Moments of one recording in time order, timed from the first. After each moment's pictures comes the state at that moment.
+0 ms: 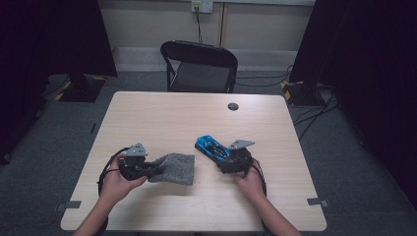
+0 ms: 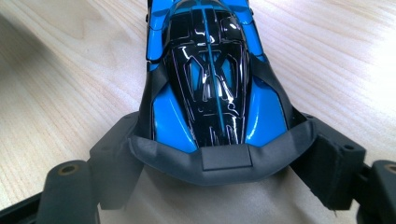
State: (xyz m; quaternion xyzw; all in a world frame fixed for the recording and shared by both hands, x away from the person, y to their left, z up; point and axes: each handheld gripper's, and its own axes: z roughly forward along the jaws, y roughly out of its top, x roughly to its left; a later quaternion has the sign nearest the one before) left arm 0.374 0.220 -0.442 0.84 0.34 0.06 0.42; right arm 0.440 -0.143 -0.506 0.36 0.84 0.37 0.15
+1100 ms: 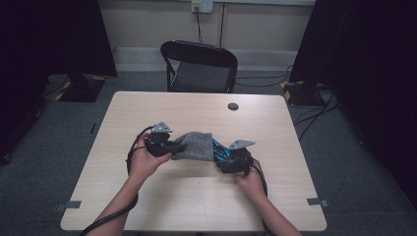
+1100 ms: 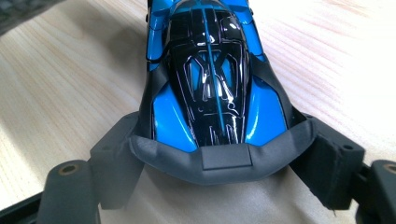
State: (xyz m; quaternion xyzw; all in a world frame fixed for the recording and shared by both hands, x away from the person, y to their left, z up) left arm 0.434 0.156 -0.421 0.82 0.36 0.08 0.43; right arm 0.440 -0.143 -0.506 0.36 0.84 0.37 0.15
